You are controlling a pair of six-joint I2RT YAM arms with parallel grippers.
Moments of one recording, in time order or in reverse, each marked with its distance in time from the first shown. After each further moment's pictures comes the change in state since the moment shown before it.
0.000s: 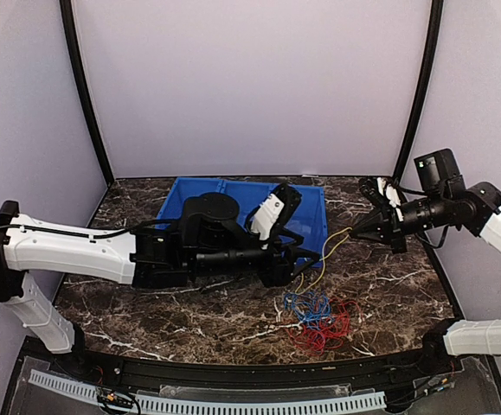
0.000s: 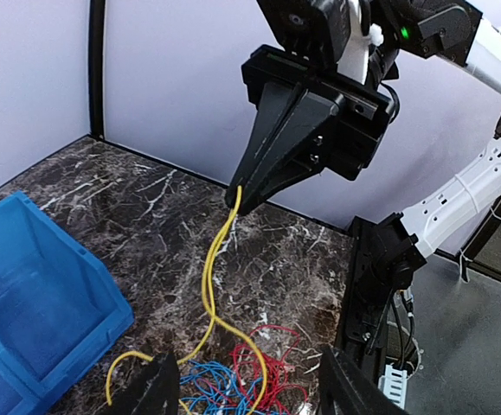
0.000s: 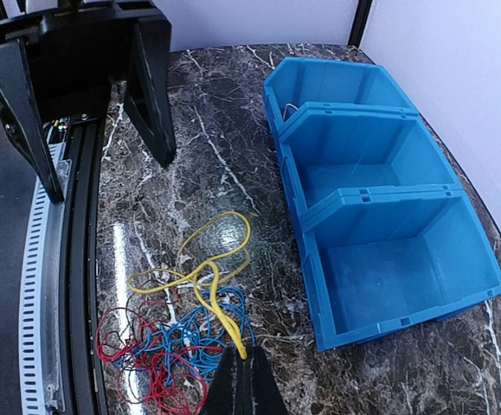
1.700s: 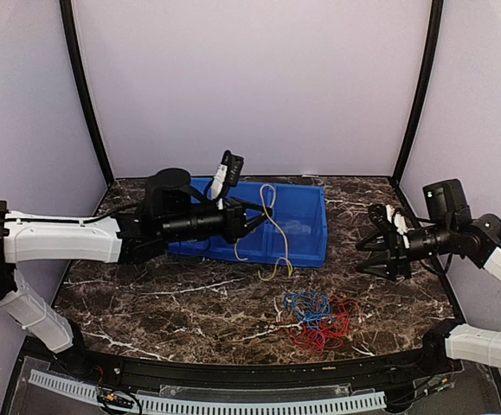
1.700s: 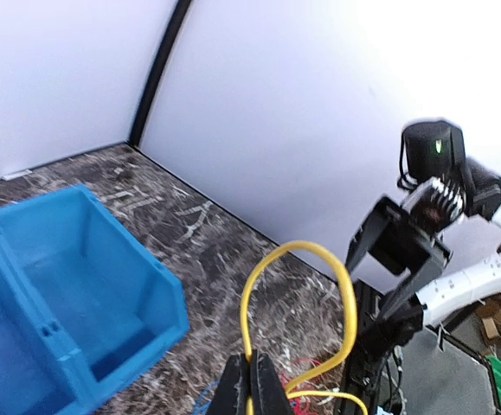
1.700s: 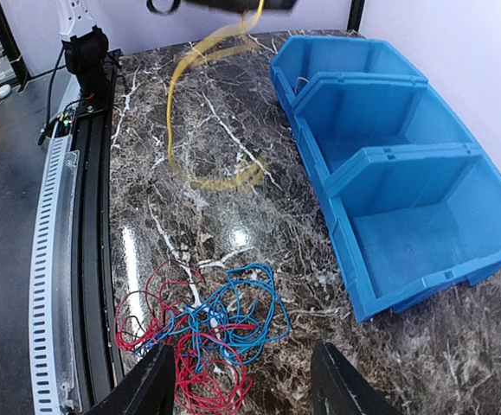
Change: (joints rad) left arm 0.285 -0.011 -0.130 0.209 0.298 -0.199; right arm -0.020 -0.178 -0.213 0.043 -0.024 0.060
